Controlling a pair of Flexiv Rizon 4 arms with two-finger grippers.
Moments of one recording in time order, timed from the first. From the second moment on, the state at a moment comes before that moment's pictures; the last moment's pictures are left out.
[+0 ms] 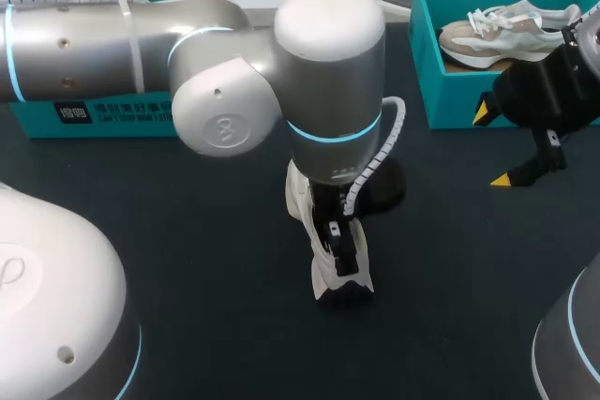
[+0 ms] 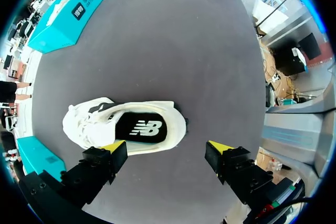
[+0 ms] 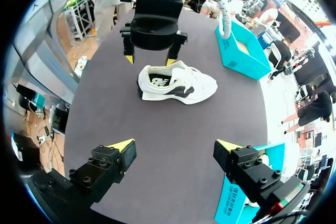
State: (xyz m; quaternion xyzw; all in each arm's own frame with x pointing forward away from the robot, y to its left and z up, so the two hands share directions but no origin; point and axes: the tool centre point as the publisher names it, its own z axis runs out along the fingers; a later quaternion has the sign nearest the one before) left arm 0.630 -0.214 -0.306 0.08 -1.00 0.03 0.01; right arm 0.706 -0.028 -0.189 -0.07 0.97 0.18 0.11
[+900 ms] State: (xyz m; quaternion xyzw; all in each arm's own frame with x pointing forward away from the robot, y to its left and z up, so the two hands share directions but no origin) left arm 0.609 -0.231 -0.371 0.07 -1.00 0.02 0.01; right arm 0.706 -0.028 -0.189 -0.07 0.97 0.18 0.11
